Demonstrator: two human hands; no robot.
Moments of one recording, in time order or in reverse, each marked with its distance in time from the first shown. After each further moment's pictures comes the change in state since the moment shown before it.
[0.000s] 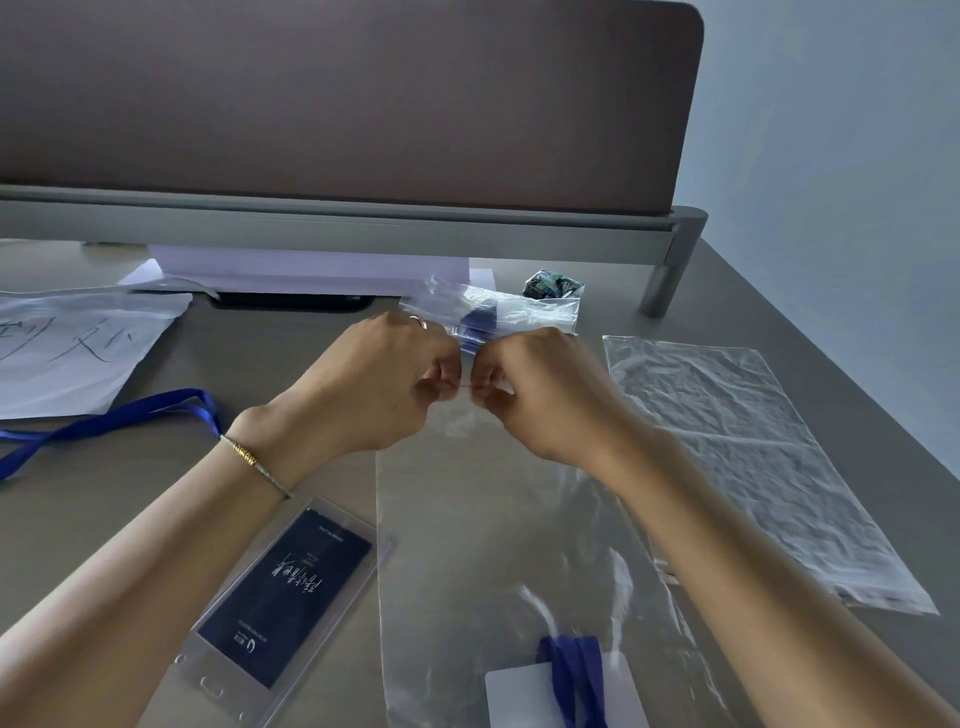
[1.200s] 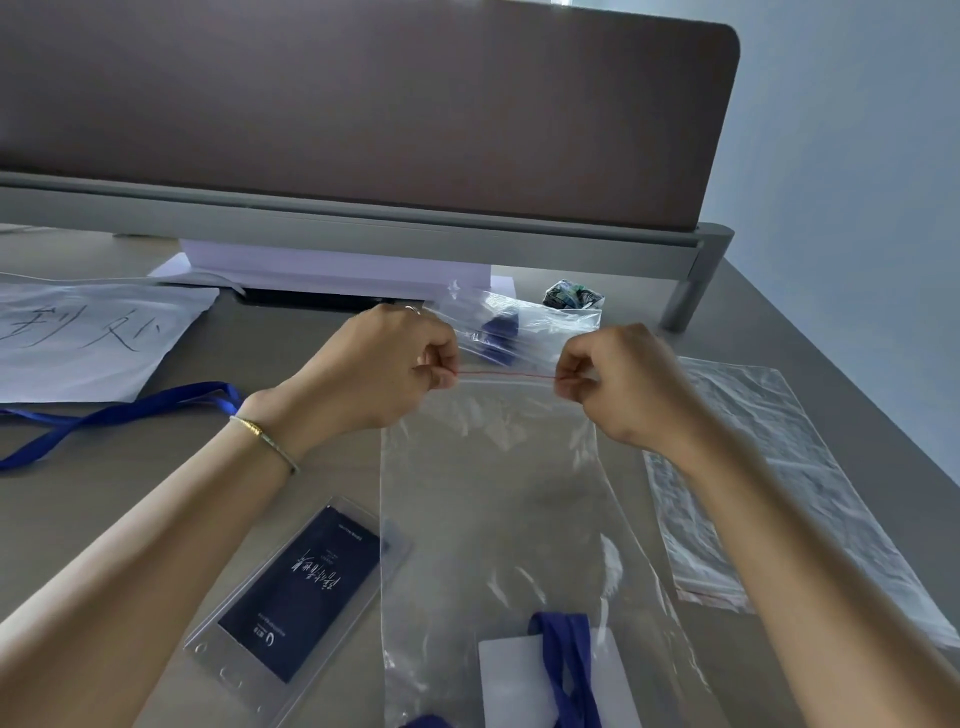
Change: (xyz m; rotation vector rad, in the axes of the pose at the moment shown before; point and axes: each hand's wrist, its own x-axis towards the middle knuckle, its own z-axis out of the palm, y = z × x) left_hand 0.001 -0.028 -0.003 -0.115 -0.001 -0.098; right_hand 0.001 0.047 -0.013 0.000 0.033 0.146
